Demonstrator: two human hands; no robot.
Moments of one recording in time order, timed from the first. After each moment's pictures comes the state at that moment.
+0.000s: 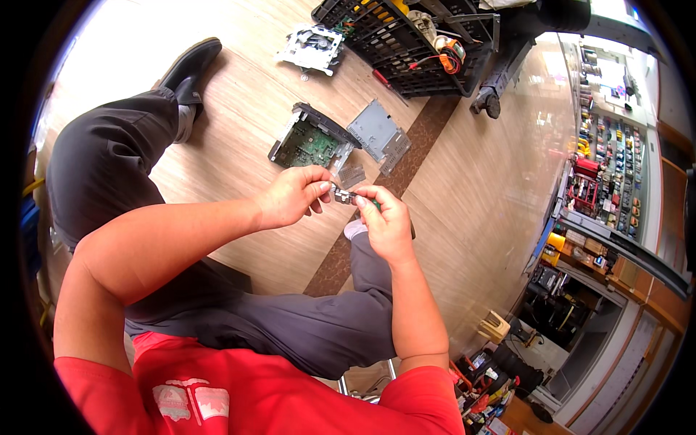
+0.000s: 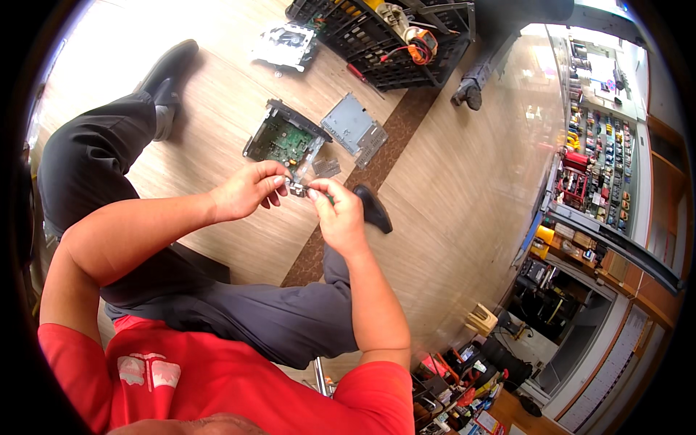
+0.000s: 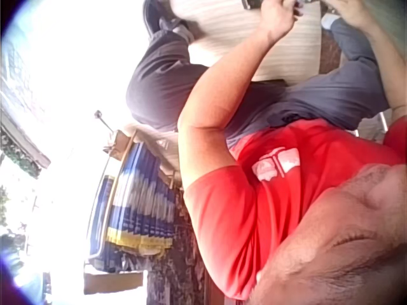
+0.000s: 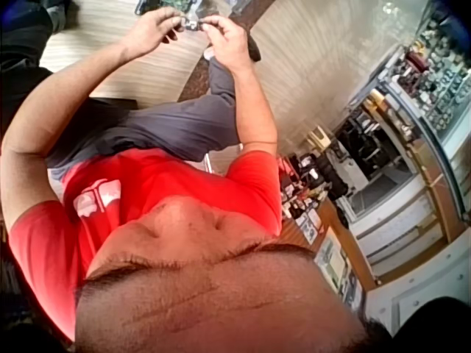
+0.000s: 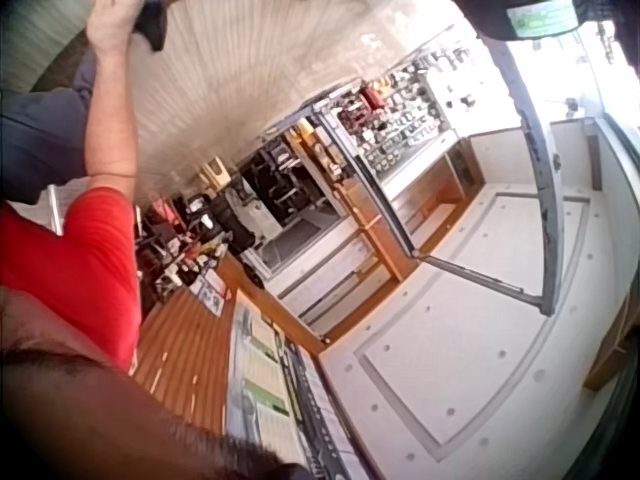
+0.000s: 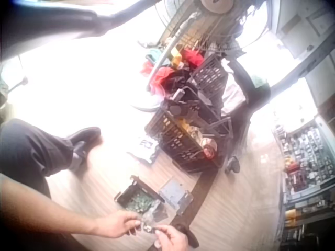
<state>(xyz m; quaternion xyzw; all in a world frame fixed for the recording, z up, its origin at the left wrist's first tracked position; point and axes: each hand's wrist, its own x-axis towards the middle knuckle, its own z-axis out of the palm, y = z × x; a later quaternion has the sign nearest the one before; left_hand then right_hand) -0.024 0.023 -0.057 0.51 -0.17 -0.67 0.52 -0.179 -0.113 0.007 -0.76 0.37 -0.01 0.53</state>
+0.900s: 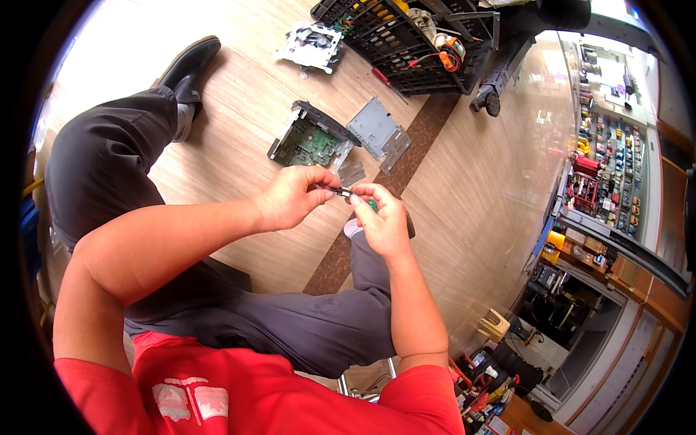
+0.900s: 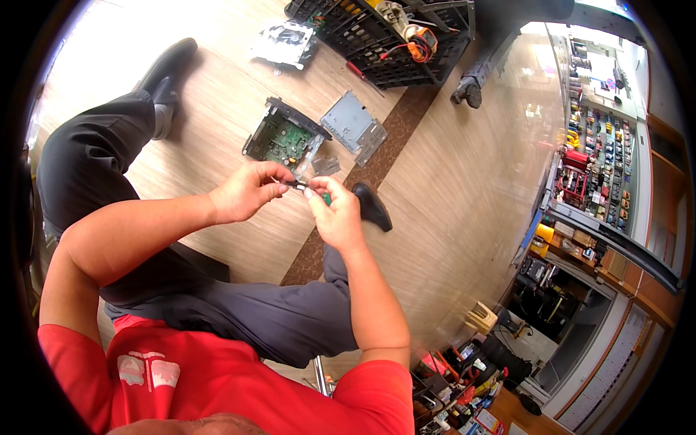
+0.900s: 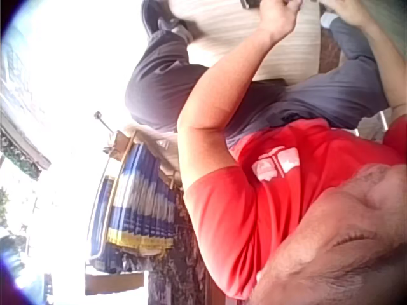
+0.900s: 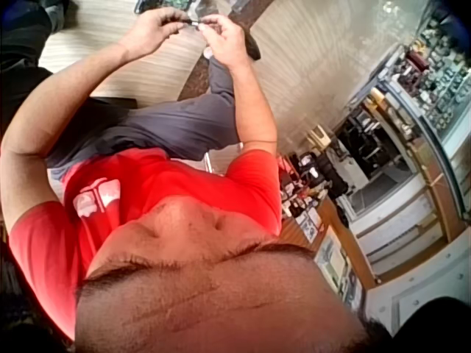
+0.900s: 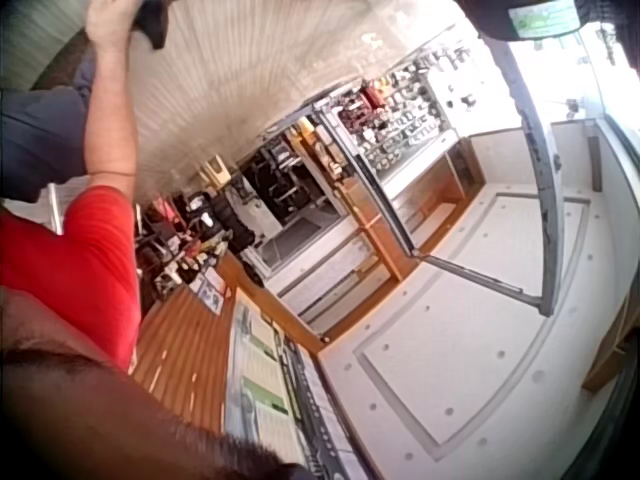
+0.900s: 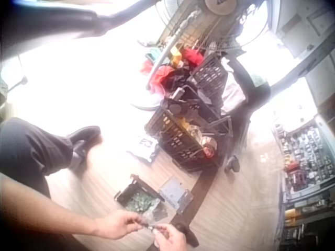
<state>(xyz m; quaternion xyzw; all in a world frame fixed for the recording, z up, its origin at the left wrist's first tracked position) -0.032 0.022 -0.062 0.55 -0.24 -0.59 0.54 -0.181 -0.110 -0.002 -0.72 0.42 0.00 0.55</state>
